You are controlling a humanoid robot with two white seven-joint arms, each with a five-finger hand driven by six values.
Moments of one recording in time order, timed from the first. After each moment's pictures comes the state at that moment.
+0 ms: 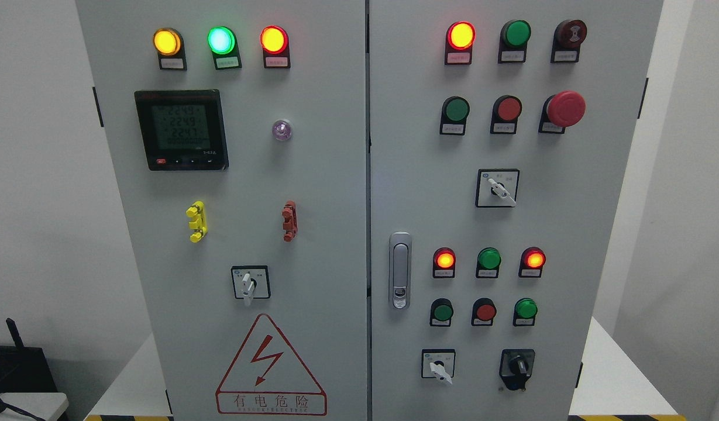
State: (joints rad) left arm 0.08 -0.04 0.02 -0.07 0.12 -0.02 -0.12; right arm 0.08 0.12 0.06 -0.14 0.00 0.09 -0.04
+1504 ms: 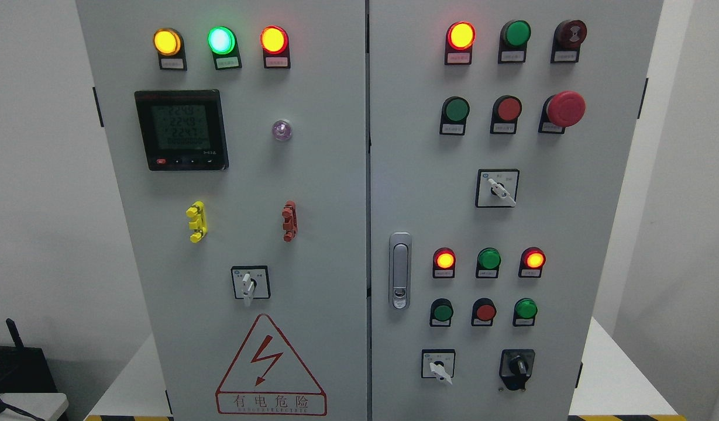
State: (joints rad) left arm 0.21 -0.01 0.46 -0.46 -0.08 -0.31 -0.08; right arm 0.08 0.12 0.06 -0.14 0.00 0.09 -0.04
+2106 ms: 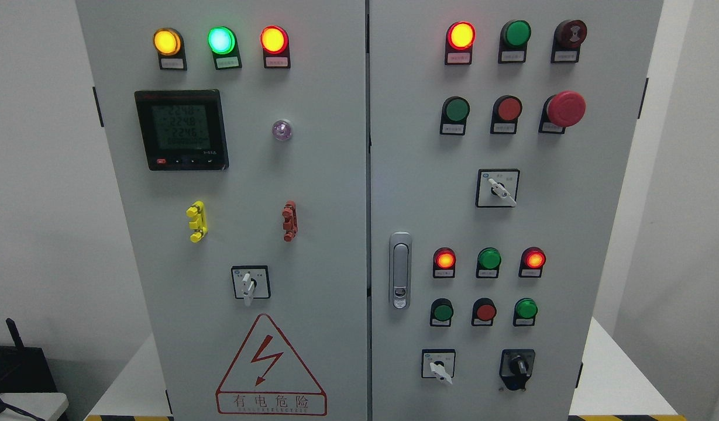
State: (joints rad) left arm 0.23 0.03 0.74 -0.89 -0.04 -0.41 -0.18; right arm 0.08 0.12 0.06 -0.14 0.00 0.09 -0.04
